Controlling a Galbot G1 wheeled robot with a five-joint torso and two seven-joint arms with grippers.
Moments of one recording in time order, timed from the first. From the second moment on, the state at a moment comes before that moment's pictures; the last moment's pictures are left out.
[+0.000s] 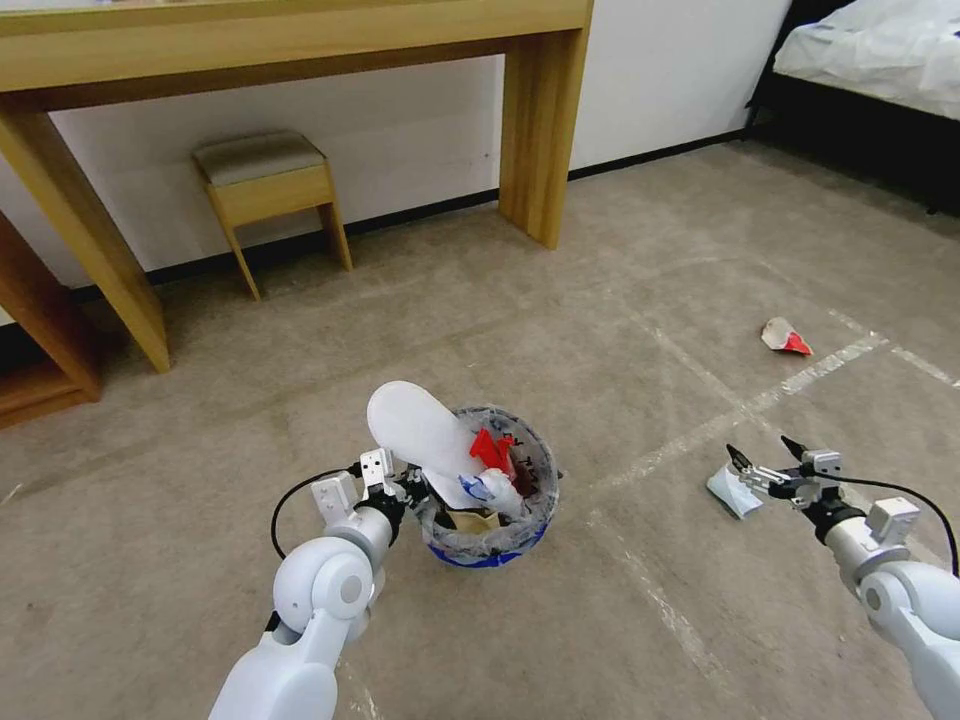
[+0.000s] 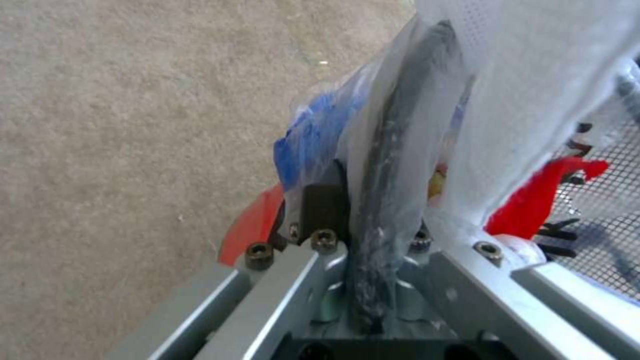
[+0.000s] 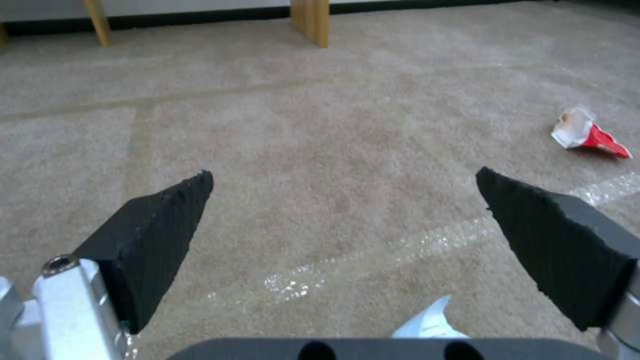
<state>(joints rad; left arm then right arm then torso) 1.22 -1.37 -0.32 -1.98 -0.77 0.58 -0.34 -1.27 0.81 0.59 1.42 0.70 0.11 -0.29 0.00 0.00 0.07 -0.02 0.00</state>
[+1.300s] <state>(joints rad) 1.21 -1.35 -0.32 -1.96 -0.79 0.57 -0.33 -1.24 0.83 0.59 1.37 0.74 0.10 -0.37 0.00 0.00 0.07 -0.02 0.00</state>
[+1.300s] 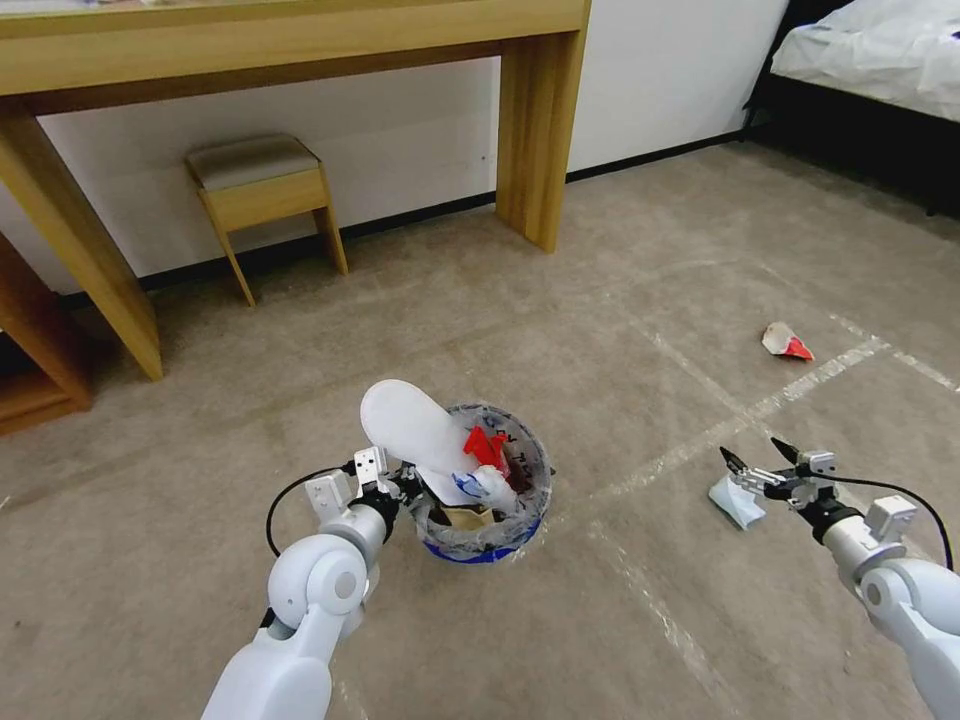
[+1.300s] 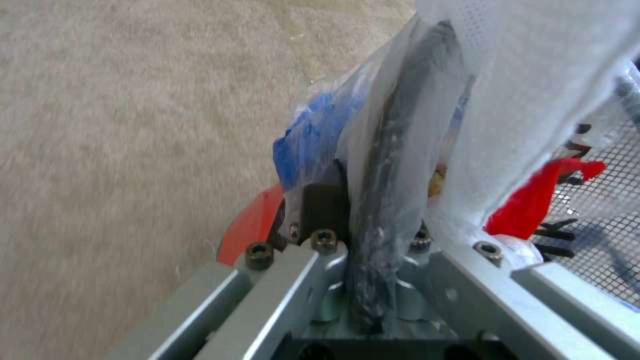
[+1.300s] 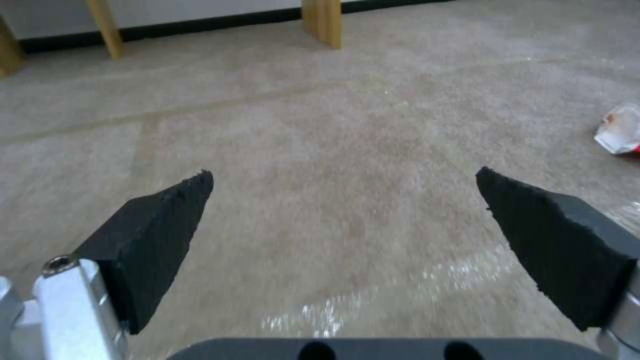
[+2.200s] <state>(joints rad) 1.19 -1.33 -0.33 -1.93 -0.78 0.59 -0.34 -1.24 0.73 0.58 1.28 0.67 0.04 -0.35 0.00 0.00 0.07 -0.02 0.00</state>
